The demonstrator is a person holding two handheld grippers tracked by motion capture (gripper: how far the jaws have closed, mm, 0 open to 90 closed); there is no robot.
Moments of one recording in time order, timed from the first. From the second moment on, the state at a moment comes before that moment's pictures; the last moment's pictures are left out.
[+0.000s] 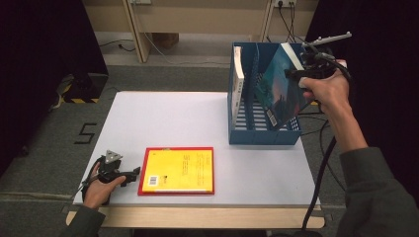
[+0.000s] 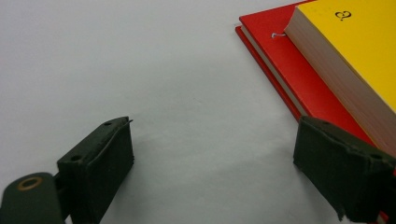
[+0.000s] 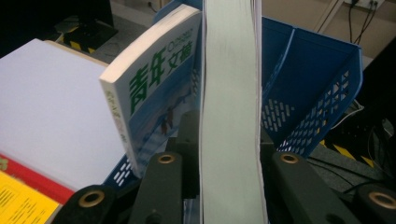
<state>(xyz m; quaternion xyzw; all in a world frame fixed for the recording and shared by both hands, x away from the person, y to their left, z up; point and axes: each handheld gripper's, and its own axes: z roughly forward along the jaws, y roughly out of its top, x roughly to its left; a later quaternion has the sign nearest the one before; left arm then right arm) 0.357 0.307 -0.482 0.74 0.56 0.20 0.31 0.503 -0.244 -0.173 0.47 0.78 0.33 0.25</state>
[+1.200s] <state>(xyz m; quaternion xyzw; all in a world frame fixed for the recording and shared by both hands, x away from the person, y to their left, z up) 0.358 0.306 -0.482 0.74 0.56 0.20 0.31 0.544 -0.242 -0.193 0.51 0.74 0.35 0.25</state>
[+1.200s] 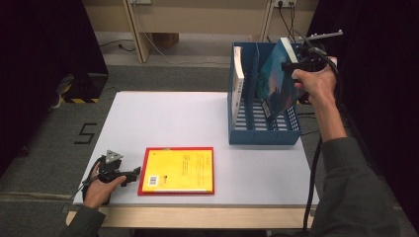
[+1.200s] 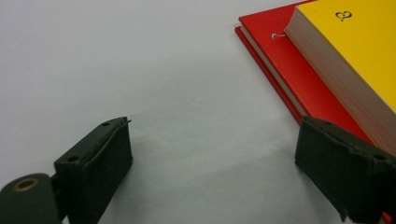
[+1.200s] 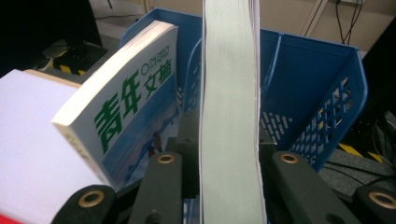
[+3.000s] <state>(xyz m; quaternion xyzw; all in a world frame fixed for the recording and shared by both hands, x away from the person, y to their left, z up) 0.358 0.306 -0.483 0.74 0.56 0.20 0.32 0.599 -0.215 -0.263 0.56 0.72 0.37 0.19</state>
